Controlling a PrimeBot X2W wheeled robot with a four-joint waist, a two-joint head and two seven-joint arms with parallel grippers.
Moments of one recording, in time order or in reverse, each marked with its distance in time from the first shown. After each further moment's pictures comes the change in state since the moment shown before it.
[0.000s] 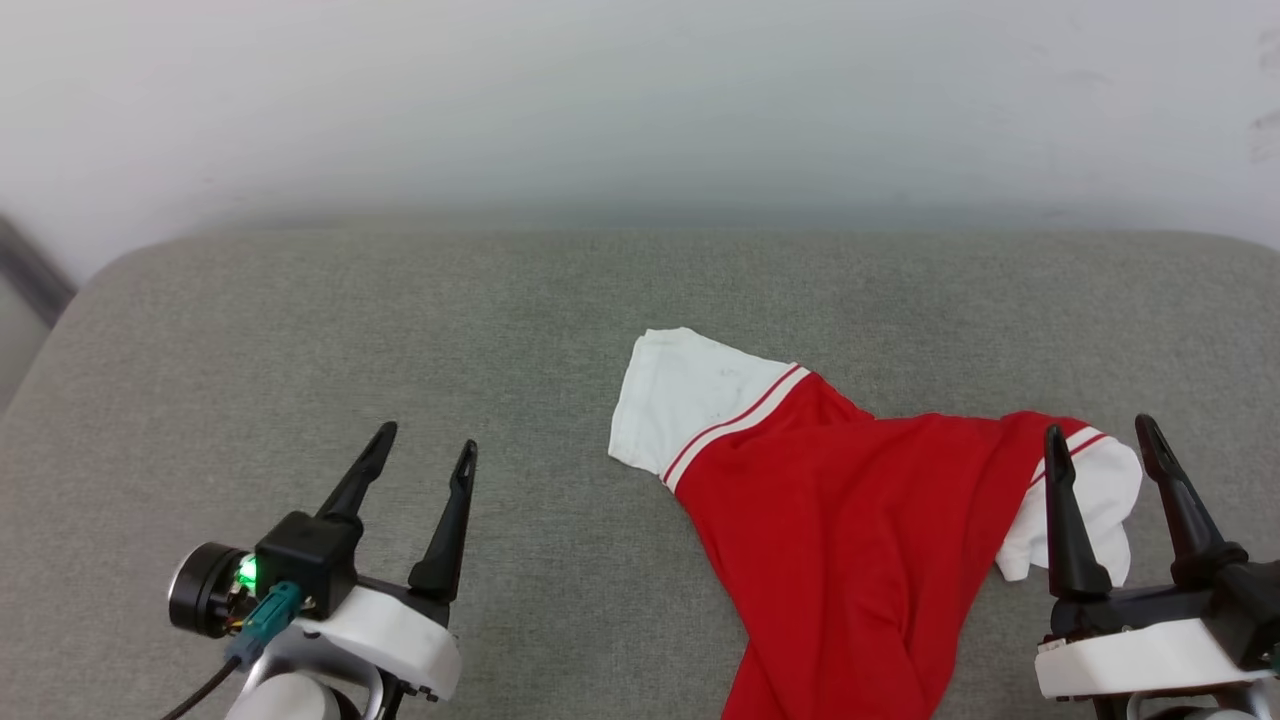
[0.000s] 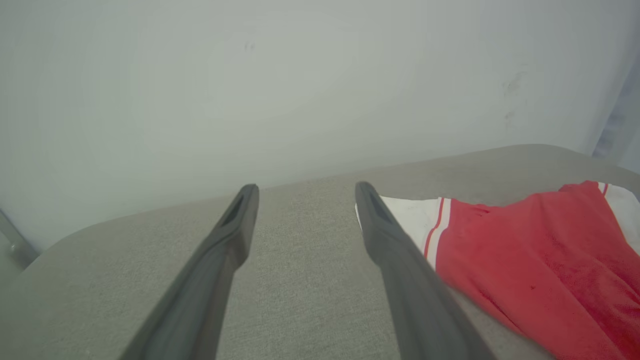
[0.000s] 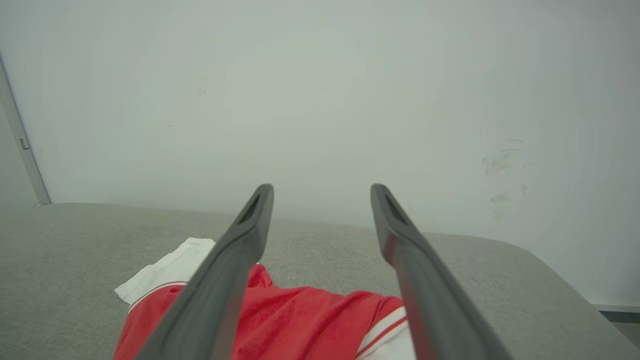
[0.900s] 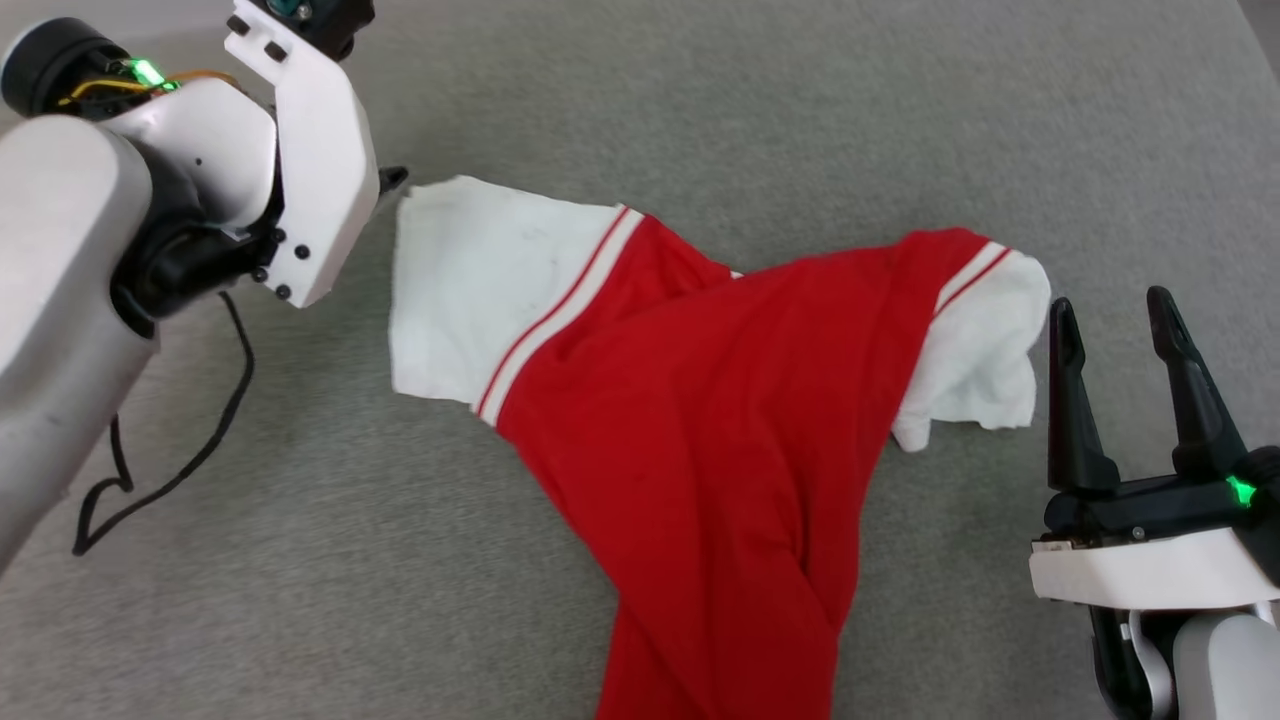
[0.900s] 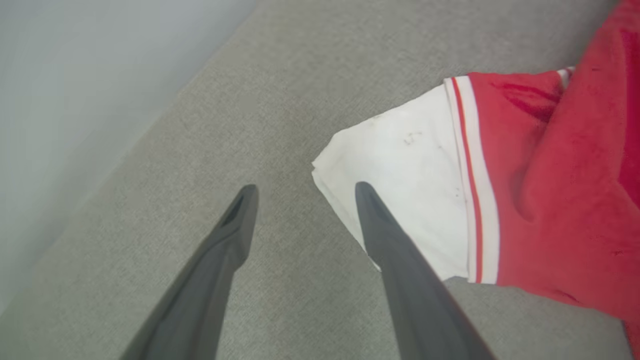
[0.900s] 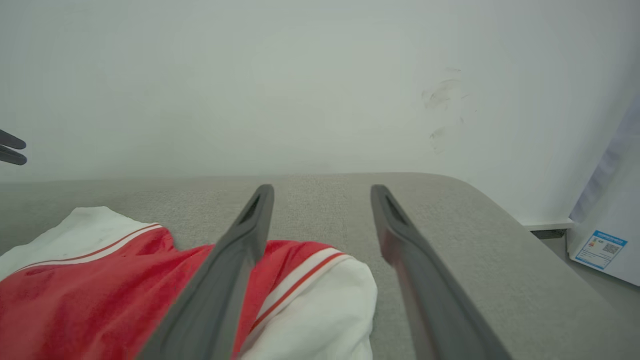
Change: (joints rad) left arm -0.950 0.174 -0.258 0.212 -0.272 -0.355 1.114; right arm -0.157 0.000 0.040 -0.050 0.078 0.000 0.000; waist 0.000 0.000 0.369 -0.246
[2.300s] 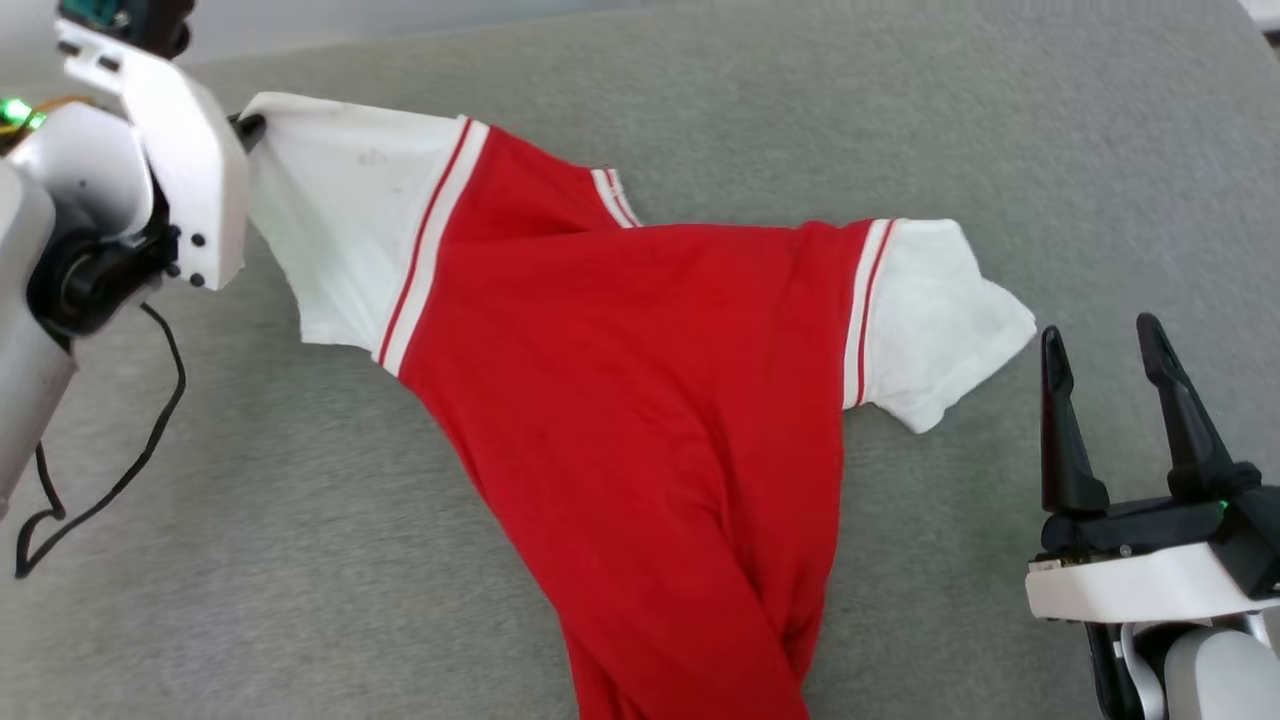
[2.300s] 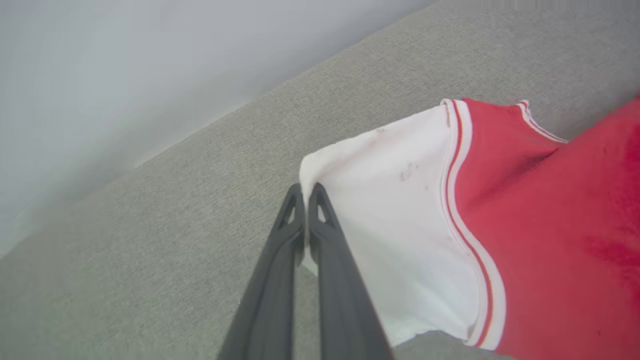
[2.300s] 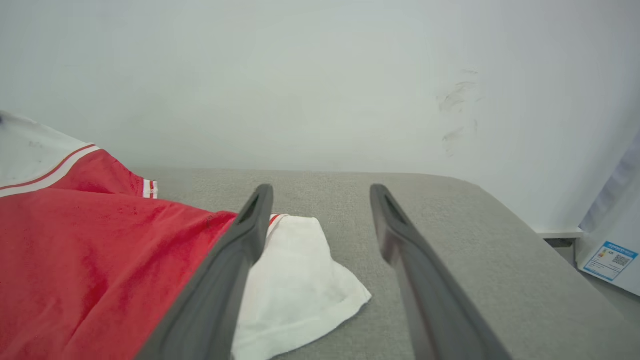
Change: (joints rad) left arm 0.012 0.045 -0.037 0.255 -0.097 0.037 -0.336; right arm 0.019 0.000 -0.010 0.032 -0.053 0.000 0.000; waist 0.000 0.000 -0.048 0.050
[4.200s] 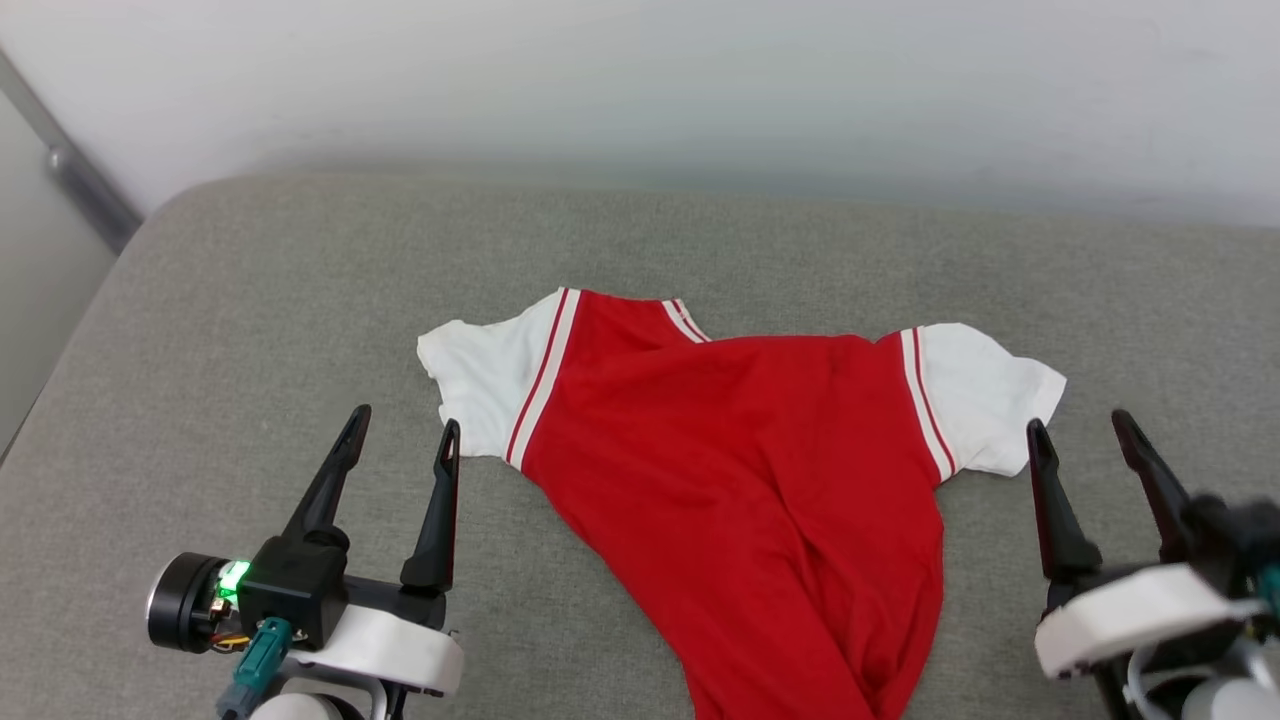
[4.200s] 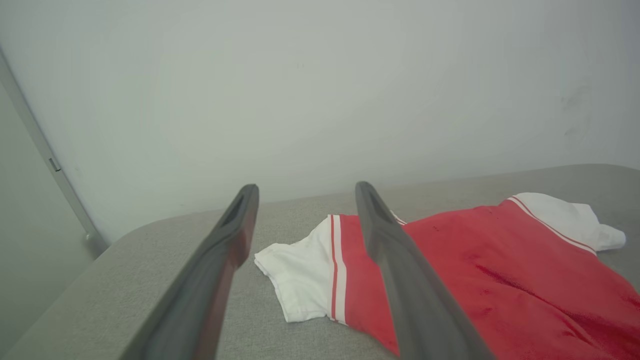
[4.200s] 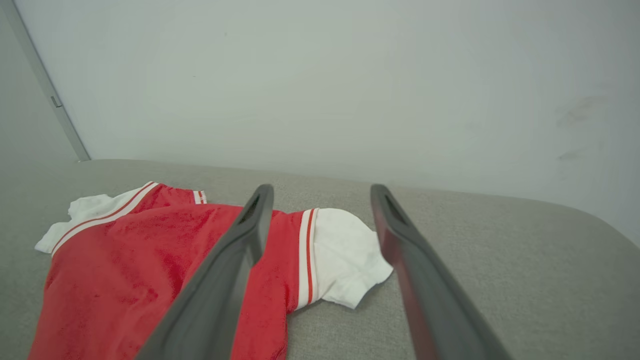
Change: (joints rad) left arm 1.006 -0.279 0.387 -0.565 0.503 0.373 -0.786; right arm 0.104 -0.016 -0.023 0.032 0.024 0.000 0.153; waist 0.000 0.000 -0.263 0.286
